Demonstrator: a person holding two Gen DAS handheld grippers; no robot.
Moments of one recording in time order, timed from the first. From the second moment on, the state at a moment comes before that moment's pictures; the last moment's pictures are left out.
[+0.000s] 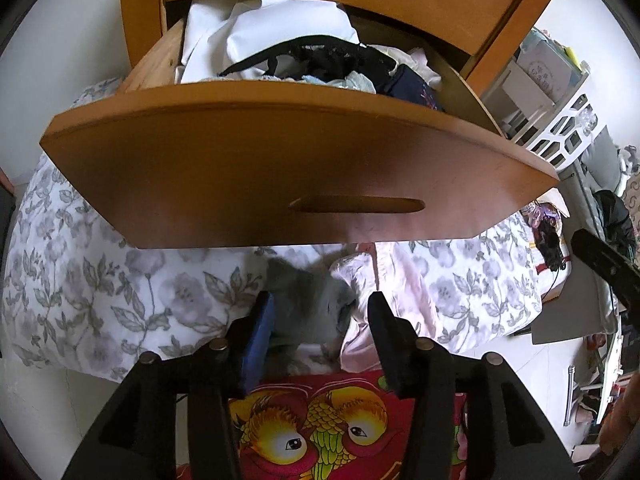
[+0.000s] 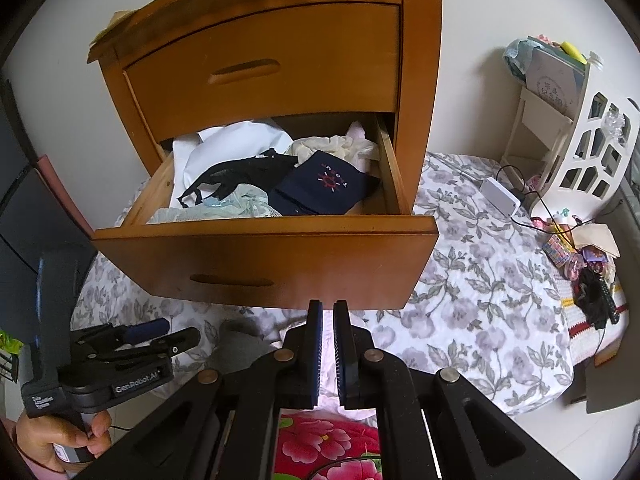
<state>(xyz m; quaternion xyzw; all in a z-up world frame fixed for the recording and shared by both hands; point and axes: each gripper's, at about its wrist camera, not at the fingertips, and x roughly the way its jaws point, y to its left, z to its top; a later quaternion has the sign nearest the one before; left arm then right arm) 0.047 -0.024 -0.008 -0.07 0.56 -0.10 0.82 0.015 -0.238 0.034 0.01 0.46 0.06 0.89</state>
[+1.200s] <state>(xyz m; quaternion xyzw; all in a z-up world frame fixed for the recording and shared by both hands) 0.043 0.004 0.028 -0.07 0.49 -0.03 0.87 0.018 -0.248 0.026 0.02 0.44 0.03 0.89</state>
